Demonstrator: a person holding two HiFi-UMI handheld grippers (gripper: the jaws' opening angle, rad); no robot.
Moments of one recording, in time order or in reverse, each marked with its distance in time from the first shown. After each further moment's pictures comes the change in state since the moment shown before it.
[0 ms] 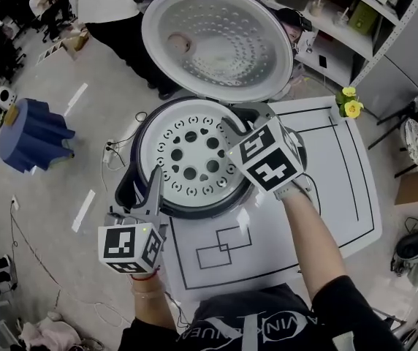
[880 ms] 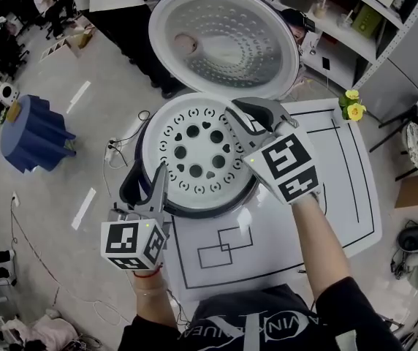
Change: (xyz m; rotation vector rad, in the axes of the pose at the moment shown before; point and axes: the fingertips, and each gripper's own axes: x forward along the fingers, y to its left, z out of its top) left arm -0.001 0.001 -0.007 -0.034 0.005 -0.005; right arm -0.033 0.001 0.037 0.067 -0.292 -0.001
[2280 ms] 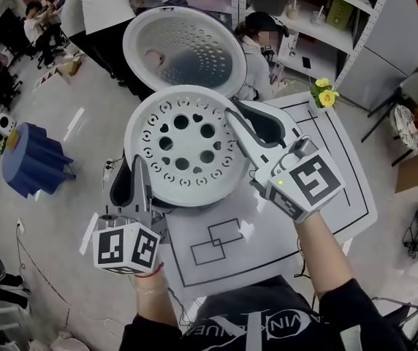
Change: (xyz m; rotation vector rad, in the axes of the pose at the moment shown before) left arm -0.031 -0.041 0.072 -0.071 -0.267 -0.012; right arm -0.124 -0.008 0.053 0.181 -0.435 -0.064
